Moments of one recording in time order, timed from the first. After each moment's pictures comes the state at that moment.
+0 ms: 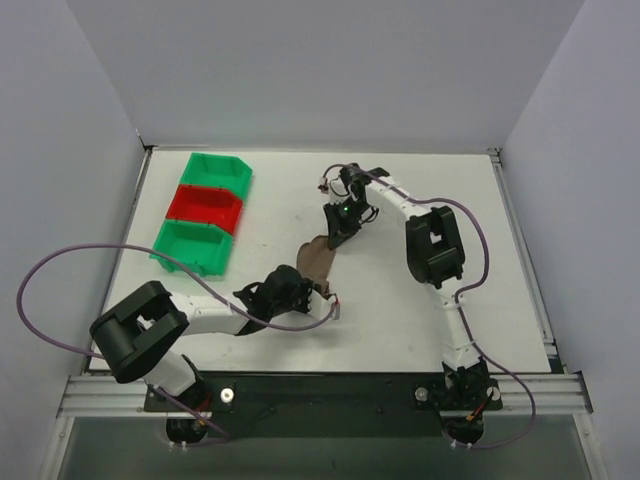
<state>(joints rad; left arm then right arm) -0.90 1.54 0.54 0.36 -0.05 0.98 0.46 2.40 1.97 -0.93 -0.52 -0.05</state>
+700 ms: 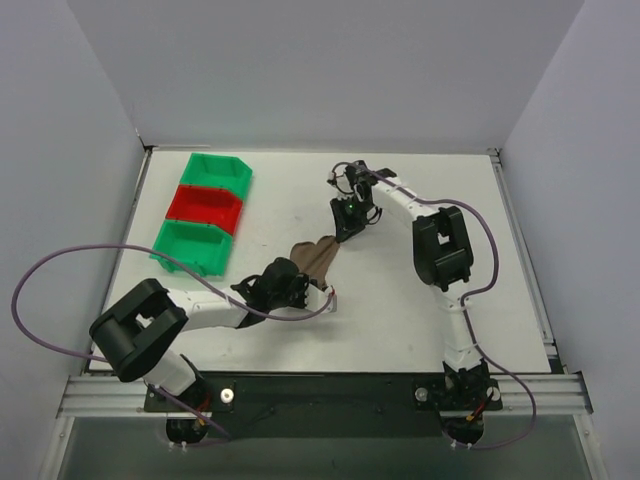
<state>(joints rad) -0.84 1.51 0.57 0.26 0.02 0.93 0.42 2.32 1.86 -0.79 -0.32 0.02</state>
